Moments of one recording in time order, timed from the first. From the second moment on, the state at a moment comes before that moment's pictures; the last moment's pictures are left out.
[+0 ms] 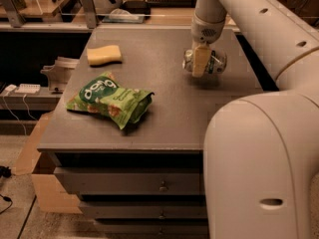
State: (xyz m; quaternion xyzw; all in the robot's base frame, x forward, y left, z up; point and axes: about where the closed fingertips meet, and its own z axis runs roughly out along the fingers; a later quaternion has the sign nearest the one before) arm 0.717 -0.133 0.870 -0.67 0.73 -0.04 0.10
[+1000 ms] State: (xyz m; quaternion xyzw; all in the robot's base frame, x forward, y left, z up) arm 0.702 -0.101 0.940 -0.64 0.69 0.09 0.33
